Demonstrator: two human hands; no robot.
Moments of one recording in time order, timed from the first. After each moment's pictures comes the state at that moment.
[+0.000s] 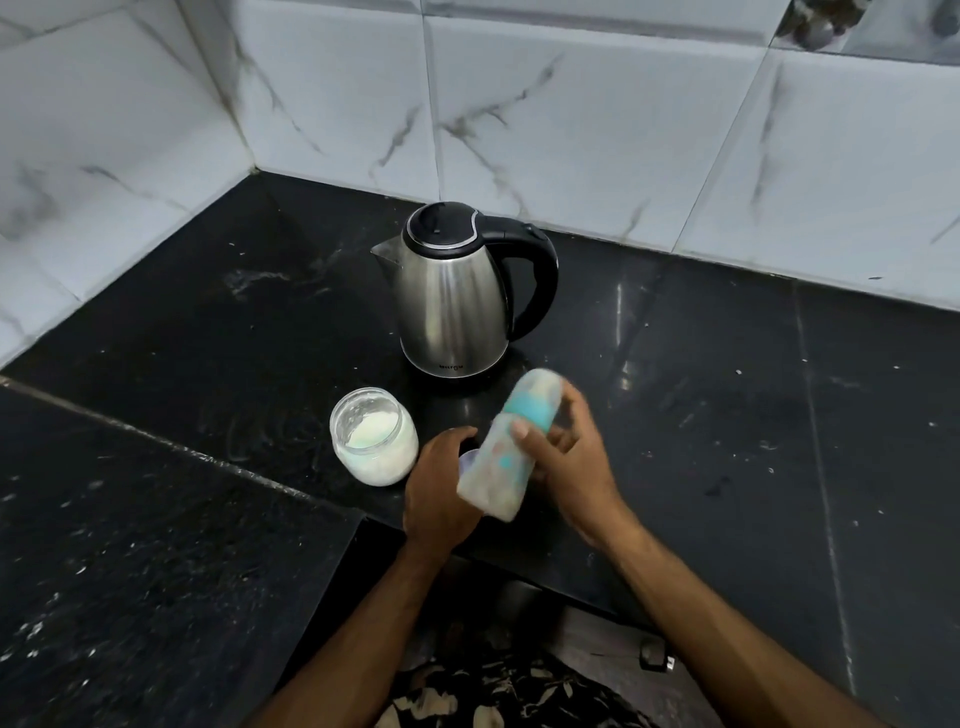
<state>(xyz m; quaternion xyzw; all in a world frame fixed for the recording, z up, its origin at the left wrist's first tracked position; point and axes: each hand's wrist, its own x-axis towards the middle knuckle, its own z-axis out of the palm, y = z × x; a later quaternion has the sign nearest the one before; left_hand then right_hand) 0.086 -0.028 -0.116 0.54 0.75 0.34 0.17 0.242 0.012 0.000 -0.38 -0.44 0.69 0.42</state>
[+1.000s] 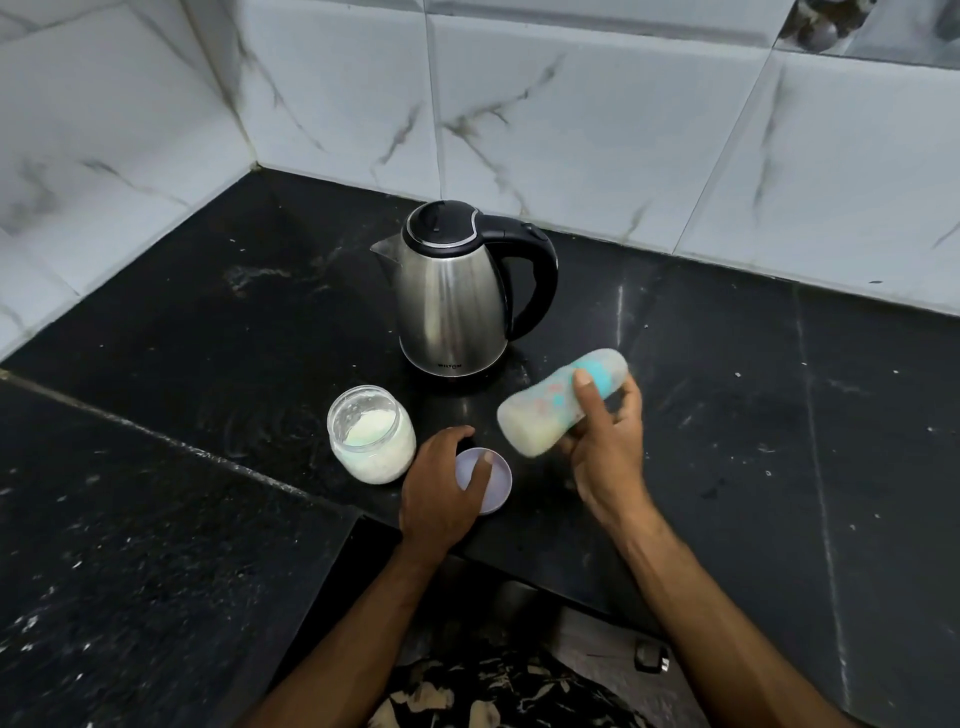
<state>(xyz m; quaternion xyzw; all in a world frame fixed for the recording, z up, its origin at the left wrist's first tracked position) 0.096 -0.035 -0.103 0.51 0.75 0.41 0.14 0.250 0.031 0.010 -0.41 -0.28 0.68 0.53</state>
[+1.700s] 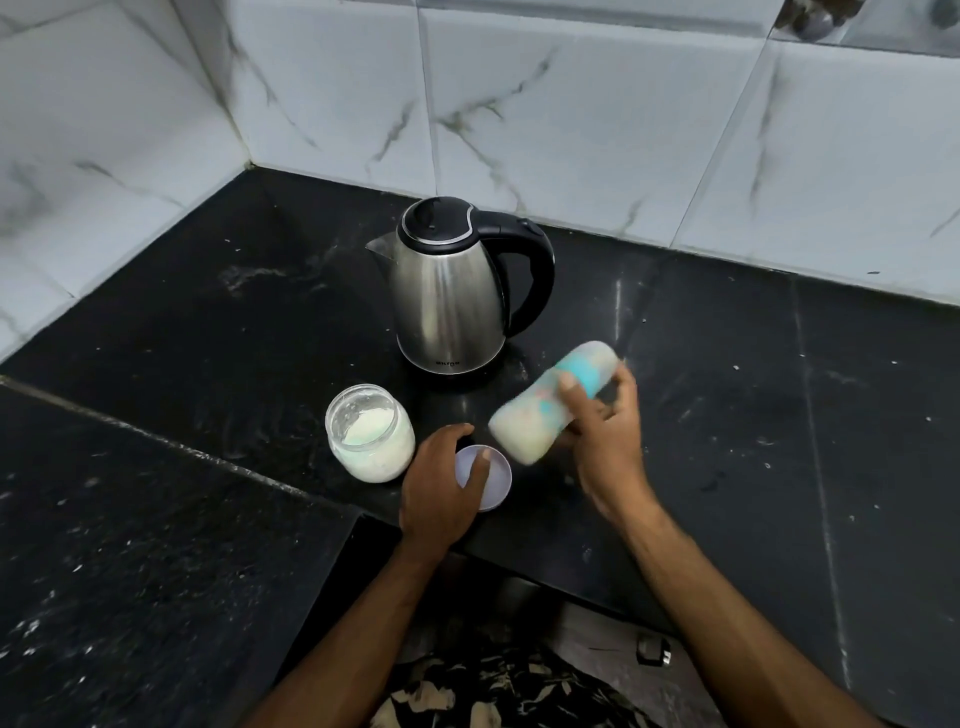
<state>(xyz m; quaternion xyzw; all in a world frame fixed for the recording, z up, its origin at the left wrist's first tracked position) 0.098 -0.038 -0.094 0.51 0.74 0.41 0.16 0.254 0.032 0.010 -0.43 -0.35 0.65 0.51</state>
